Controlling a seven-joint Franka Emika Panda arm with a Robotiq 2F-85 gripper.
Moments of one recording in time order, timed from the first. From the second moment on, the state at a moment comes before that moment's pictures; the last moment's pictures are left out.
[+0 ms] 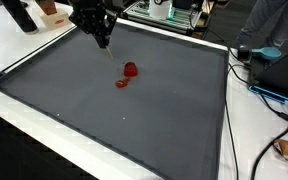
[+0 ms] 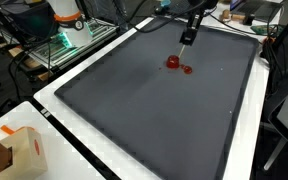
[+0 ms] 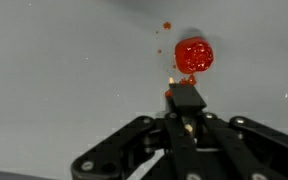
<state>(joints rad) 0.01 0.44 0.05 -1.64 0.01 1.94 -0.26</state>
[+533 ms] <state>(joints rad) -0.09 0.42 0.06 -1.77 0.21 2.04 -0.48</state>
